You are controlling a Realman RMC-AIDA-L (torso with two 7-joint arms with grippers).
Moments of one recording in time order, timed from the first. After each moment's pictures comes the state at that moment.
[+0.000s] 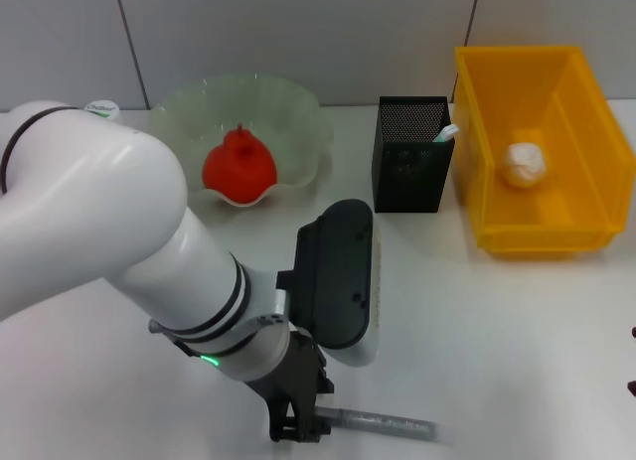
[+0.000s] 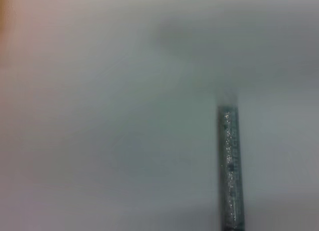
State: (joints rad) left arm -0.66 -2.08 1.93 1.26 2.43 1.33 -2.10; right arm 0.47 2.00 -0.71 -1.44 -2.41 -2.14 1.93
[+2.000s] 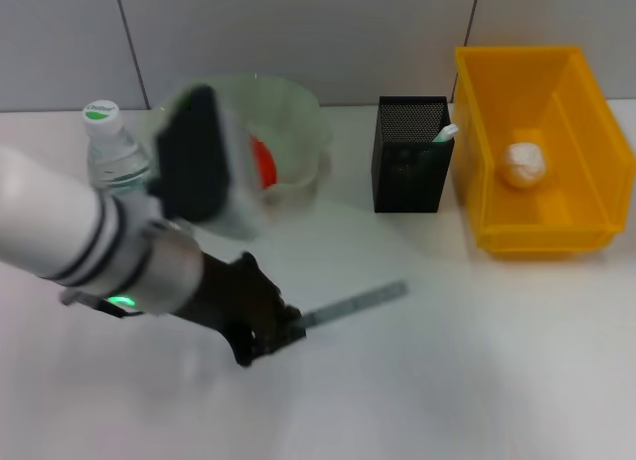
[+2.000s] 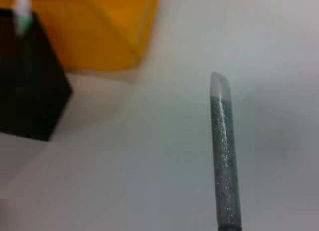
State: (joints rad) left arm -0.49 -2.07 1.58 1.40 2.34 1.40 -2.07; right arm 0.40 1.98 -0.47 -1.43 -2.24 -2.18 1.85
